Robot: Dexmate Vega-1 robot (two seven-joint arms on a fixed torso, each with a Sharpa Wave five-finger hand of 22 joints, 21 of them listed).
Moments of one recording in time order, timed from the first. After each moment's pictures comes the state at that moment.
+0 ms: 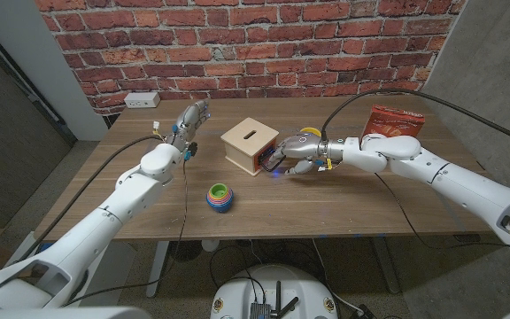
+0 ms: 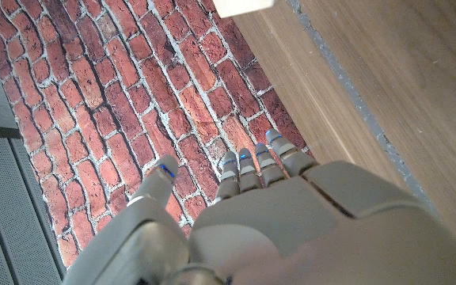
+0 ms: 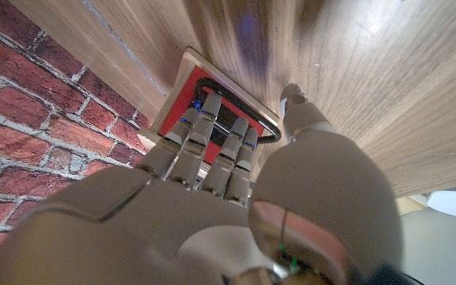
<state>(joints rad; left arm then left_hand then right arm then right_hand) 0.85 0.65 0.38 -1.59 -0.48 -0.04 0.21 0.07 0.09 0.66 -0.06 0.18 0.13 0.02 0.19 0.17 0.09 -0.01 0.20 0.17 0.08 -0.04 0.18 0.16 0.19 -0.04 0.19 0.16 -0.47 -0.79 -0.83 -1.49 -0.95 0.60 -0.04 0.84 0.00 0.47 -0.17 0.21 0.42 -0.13 0.31 0.19 0.56 -0.19 0.24 0.22 0.58 -0.05 0.42 0.23 0.41 -0.05 0.20 0.17</state>
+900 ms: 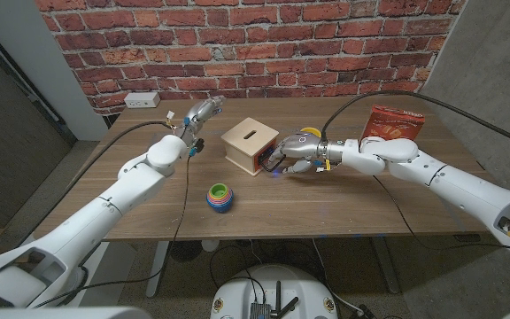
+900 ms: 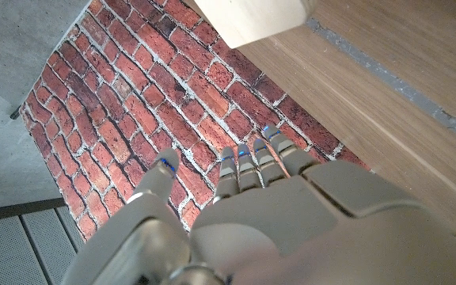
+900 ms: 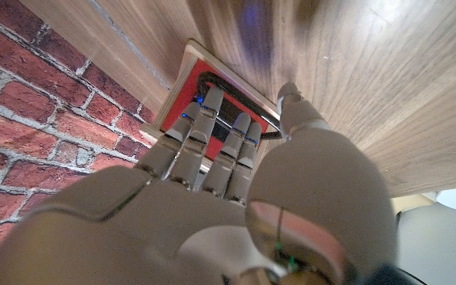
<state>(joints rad) 0.78 0.70 0.46 -1.65 -0.28 0.02 0.18 0.10 0.11 0.69 -0.11 0.18 0.18 0.00 0.19 0.17 0.13 -0.04 0.20 0.17 0.13 -0.04 0.18 0.16 0.21 -0.04 0.19 0.16 -0.47 -0.78 -0.85 -1.47 -0.97 0.59 -0.12 0.87 0.01 0.43 -0.17 0.20 0.50 -0.15 0.33 0.19 0.62 -0.21 0.24 0.22 0.64 -0.06 0.44 0.24 0.47 -0.05 0.20 0.17</state>
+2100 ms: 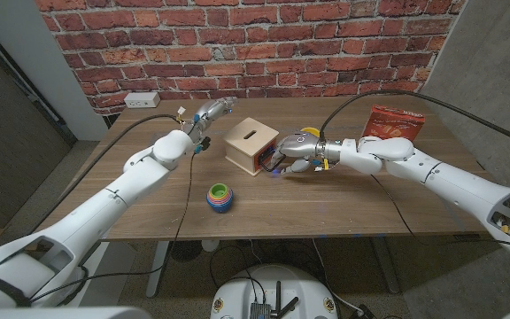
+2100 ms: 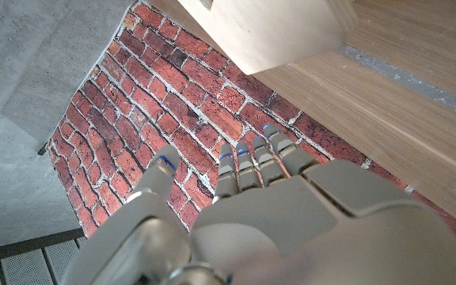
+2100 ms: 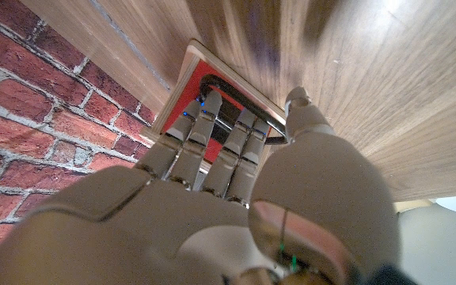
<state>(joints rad) 0.71 0.68 0.51 -1.60 -0.22 0.01 0.08 0.11 0.11 0.70 -0.13 0.18 0.21 0.00 0.19 0.17 0.16 -0.04 0.20 0.17 0.16 -0.04 0.18 0.16 0.23 -0.04 0.19 0.16 -0.42 -0.76 -0.89 -1.41 -0.98 0.59 -0.15 0.83 0.02 0.36 -0.15 0.19 0.66 -0.18 0.37 0.19 0.74 -0.21 0.24 0.22 0.59 -0.06 0.42 0.25 0.49 -0.05 0.20 0.17</state>
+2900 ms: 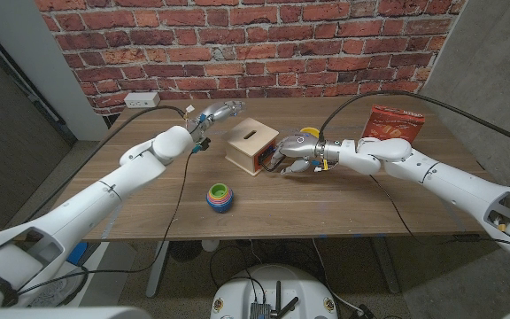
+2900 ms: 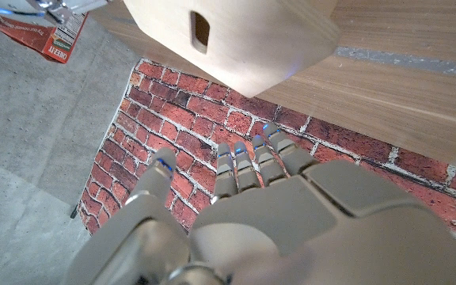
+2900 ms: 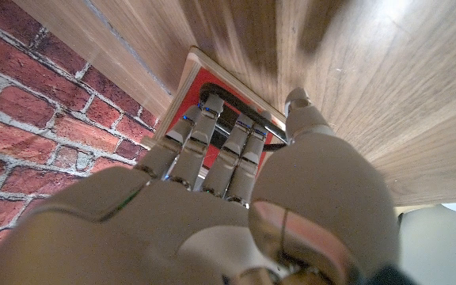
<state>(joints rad) 0.67 0.77 0.57 -1.65 -0.06 0.03 0.00 0.08 0.10 0.68 -0.10 0.17 0.24 -0.02 0.19 0.17 0.17 -0.06 0.20 0.17 0.16 -0.04 0.18 0.17 0.23 -0.04 0.19 0.16 -0.41 -0.75 -0.91 -1.38 -0.98 0.58 -0.17 0.82 0.03 0.36 -0.15 0.19 0.66 -0.18 0.37 0.19 0.75 -0.21 0.24 0.23 0.64 -0.06 0.43 0.26 0.49 -0.05 0.20 0.17</state>
